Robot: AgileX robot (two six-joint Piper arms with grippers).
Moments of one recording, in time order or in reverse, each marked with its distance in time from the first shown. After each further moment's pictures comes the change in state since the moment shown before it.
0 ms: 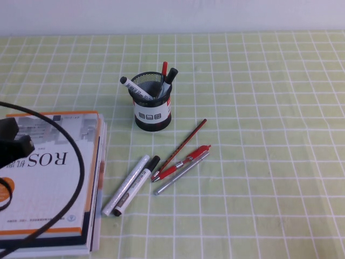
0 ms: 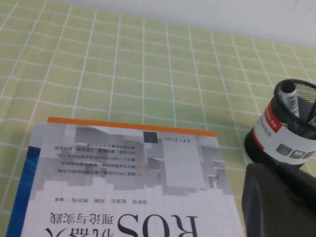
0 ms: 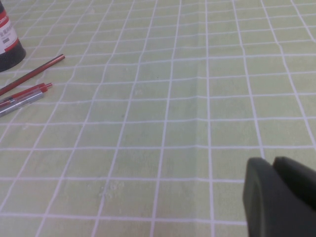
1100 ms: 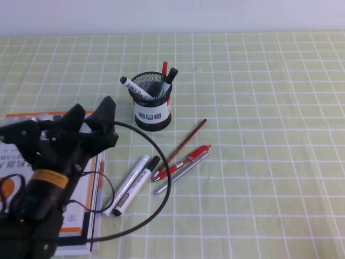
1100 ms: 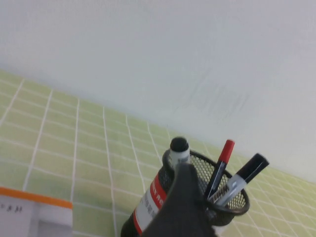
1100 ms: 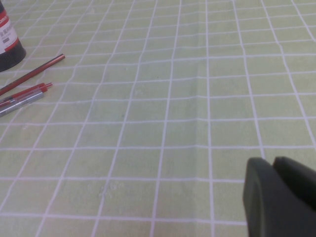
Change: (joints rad) right arm 0.000 0.000 0.000 0.000 0.000 0.000; left arm -0.389 0.675 0.139 0.273 -1.277 -0.643
